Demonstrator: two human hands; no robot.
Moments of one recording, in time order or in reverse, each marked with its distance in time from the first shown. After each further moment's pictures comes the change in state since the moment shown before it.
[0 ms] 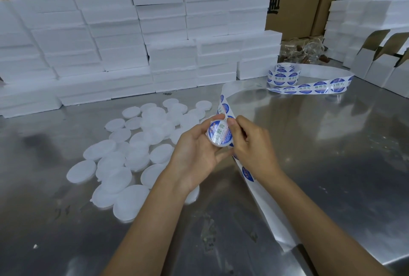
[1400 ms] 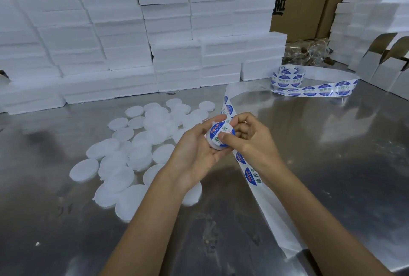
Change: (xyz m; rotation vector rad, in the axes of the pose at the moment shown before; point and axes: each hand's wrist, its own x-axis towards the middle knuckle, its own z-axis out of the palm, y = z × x) left_hand 0.001 0.007 -0.002 0.039 0.114 -0.009; right_hand 0.003 -0.028 -0.008 0.570 -0.159 0.380
